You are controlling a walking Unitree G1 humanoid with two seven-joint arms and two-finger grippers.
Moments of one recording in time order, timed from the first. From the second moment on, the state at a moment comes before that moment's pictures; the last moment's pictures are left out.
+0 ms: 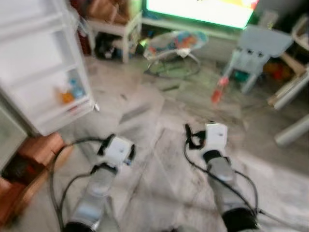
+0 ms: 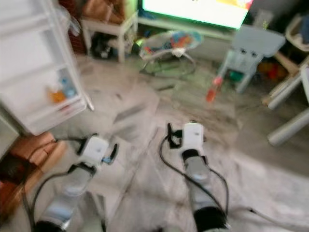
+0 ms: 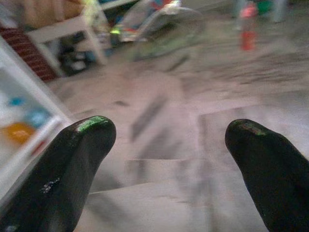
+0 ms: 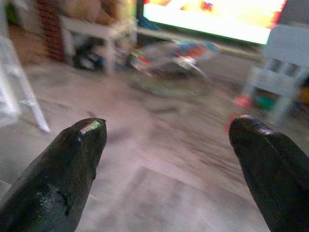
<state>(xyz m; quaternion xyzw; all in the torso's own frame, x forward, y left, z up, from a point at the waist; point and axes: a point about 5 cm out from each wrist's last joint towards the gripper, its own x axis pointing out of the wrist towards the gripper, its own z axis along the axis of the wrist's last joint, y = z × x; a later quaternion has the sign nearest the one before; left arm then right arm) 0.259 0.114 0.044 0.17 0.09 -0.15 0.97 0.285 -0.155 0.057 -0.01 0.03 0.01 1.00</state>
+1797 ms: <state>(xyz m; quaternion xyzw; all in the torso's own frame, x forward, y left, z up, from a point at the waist) 0.262 0.199 0.085 0.21 -0.03 0.21 0.95 0.282 -0.178 0.068 -0.05 0.01 -0.01 1.00</state>
